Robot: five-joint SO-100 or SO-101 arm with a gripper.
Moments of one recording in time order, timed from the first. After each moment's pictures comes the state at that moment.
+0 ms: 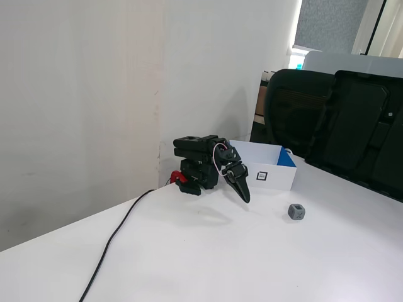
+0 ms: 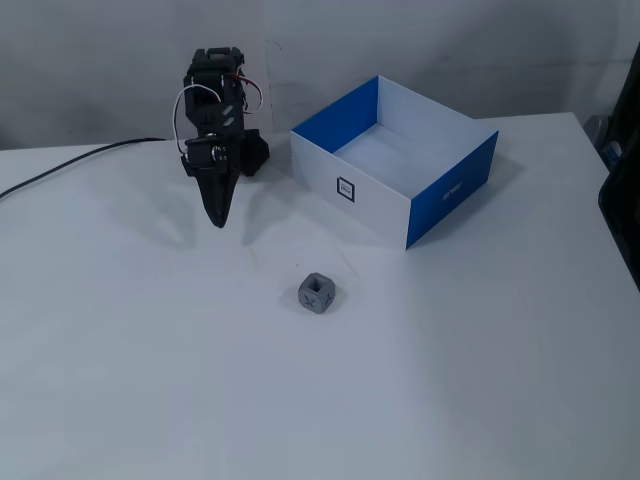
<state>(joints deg) -3.2 194.5 177.4 62.7 16.6</state>
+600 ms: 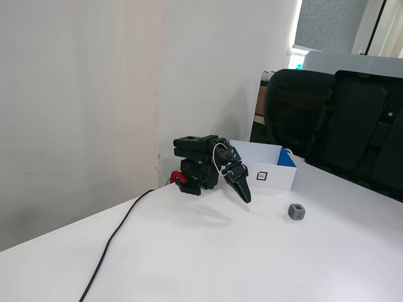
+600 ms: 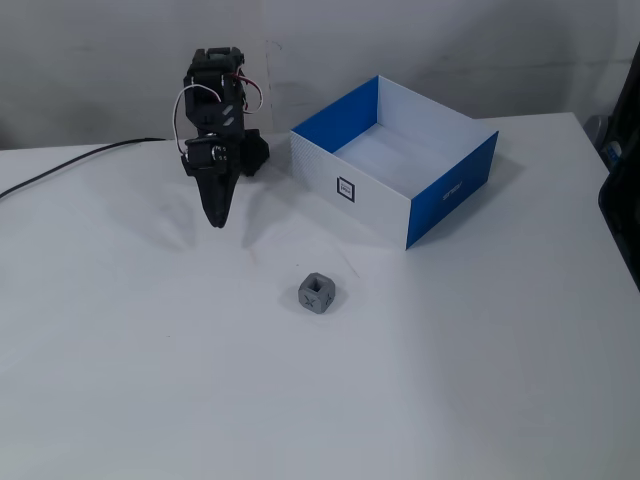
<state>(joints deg) -3.2 194.5 177.4 62.7 16.6</state>
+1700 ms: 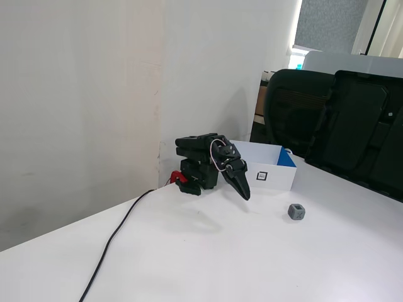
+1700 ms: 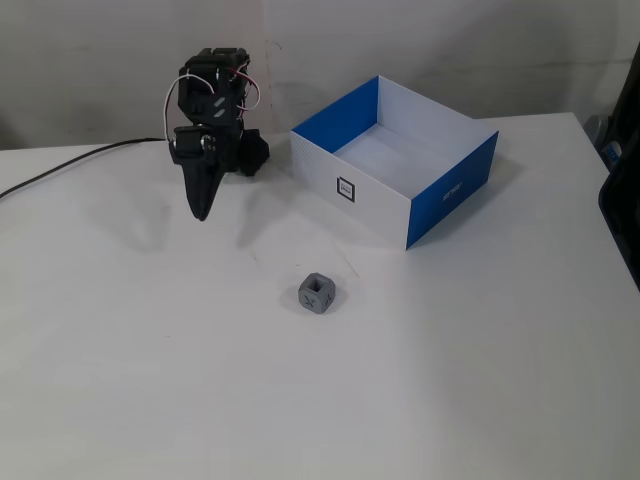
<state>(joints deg) -9.3 194.5 169.3 60.1 3.6</state>
